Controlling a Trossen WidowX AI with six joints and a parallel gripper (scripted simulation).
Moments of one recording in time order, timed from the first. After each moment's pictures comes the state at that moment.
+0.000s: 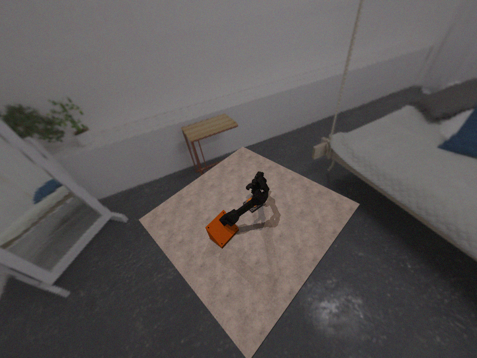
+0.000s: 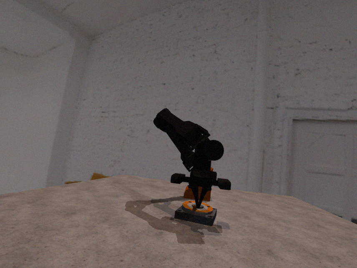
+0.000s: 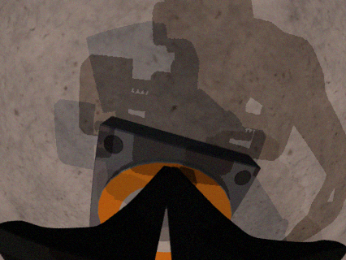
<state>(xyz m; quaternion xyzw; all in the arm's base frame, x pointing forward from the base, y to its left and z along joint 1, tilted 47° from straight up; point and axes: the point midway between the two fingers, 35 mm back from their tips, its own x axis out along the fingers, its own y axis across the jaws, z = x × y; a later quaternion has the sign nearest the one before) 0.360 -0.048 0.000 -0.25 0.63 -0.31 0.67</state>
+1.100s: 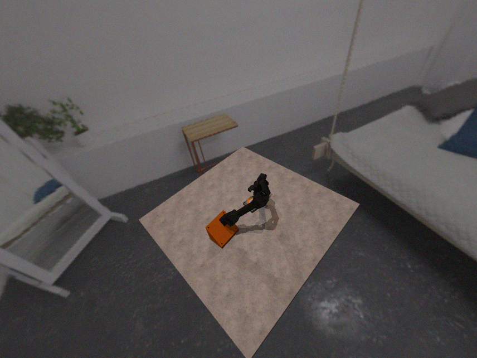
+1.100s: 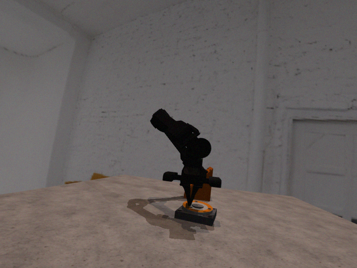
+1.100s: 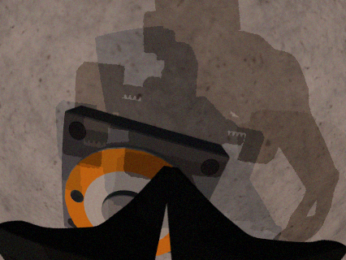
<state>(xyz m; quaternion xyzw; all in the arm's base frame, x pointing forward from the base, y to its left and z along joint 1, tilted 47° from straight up) 0.351 -0.065 0.021 -0.25 0.63 -0.31 0.67</state>
